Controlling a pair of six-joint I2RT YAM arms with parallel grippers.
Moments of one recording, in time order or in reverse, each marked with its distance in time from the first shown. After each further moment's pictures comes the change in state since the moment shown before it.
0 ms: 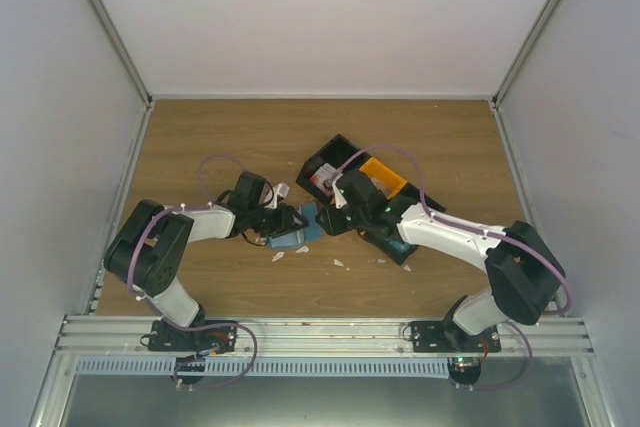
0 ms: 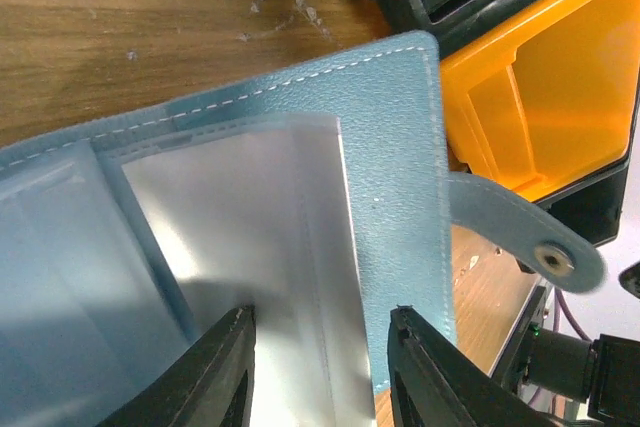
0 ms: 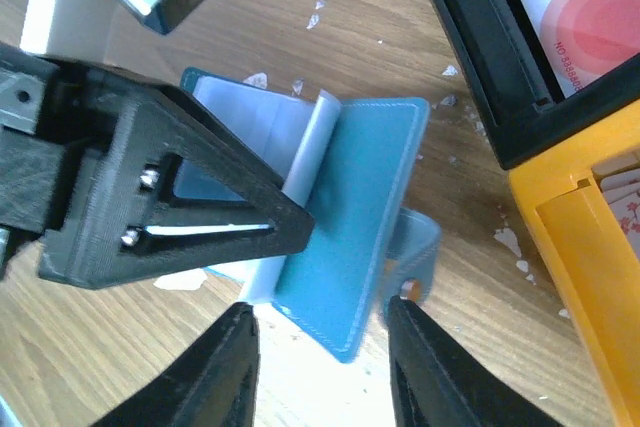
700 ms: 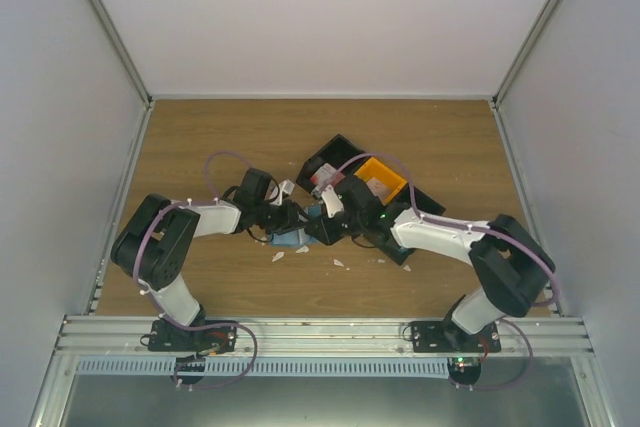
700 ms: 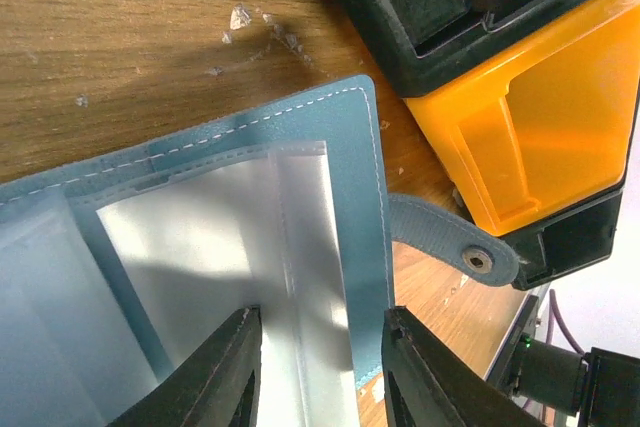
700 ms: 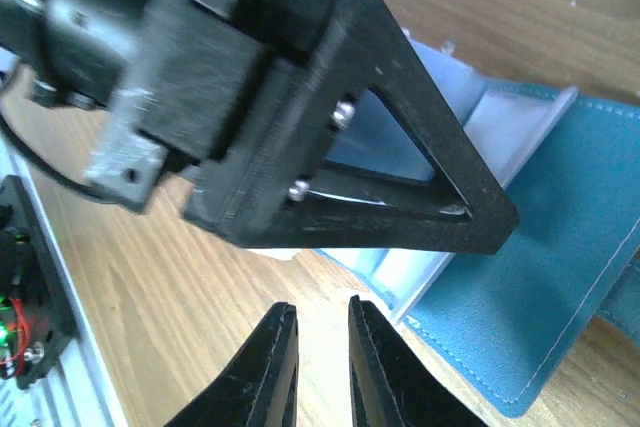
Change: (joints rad) left arm -0.027 0.056 0.060 0.000 -0.005 -0.035; right arm 0.004 0.032 -0.075 0.195 -0.245 -0.073
